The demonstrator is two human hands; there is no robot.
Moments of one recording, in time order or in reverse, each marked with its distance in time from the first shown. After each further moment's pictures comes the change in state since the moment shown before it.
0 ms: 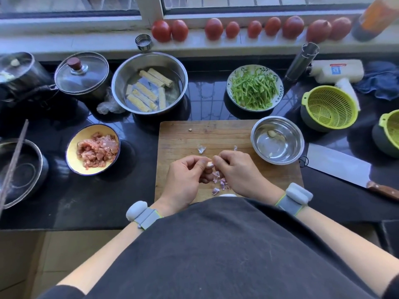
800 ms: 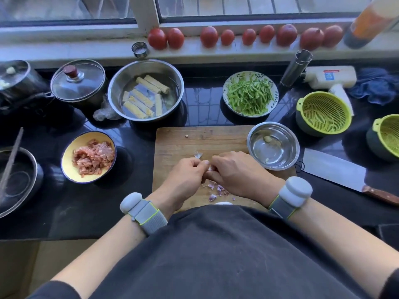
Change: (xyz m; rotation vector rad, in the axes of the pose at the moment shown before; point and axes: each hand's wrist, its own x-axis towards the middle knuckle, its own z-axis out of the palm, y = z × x) left_hand 0.017 0.023 0.005 0.426 -0.106 -0.115; right_hand 0.010 -0.012 -0.021 -0.712 -0.123 -0.377
